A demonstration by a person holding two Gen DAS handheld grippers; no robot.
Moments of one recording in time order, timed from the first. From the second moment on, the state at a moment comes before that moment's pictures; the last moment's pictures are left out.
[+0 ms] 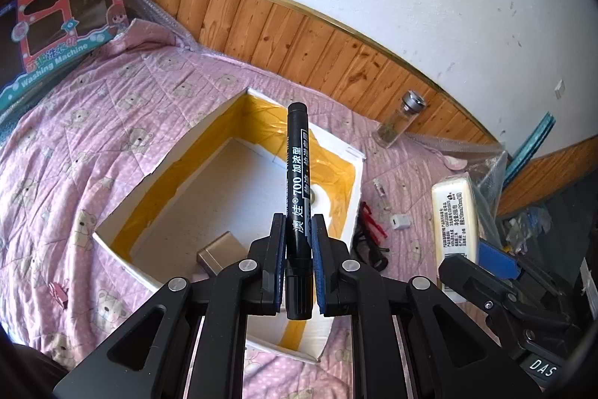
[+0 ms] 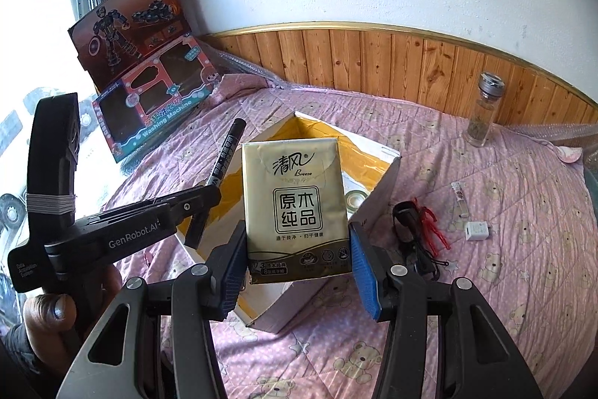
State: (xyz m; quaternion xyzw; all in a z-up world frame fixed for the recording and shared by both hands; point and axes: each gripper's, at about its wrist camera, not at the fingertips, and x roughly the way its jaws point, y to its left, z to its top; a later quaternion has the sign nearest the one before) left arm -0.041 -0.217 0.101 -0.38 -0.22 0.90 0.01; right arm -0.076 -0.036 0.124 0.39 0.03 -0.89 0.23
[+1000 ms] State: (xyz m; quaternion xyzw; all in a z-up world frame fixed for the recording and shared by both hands) left arm -0.102 -0.255 0.084 -0.43 -0.23 0.87 0.02; right arm -0.160 -0.082 0.083 0.43 0.06 -0.87 0.23
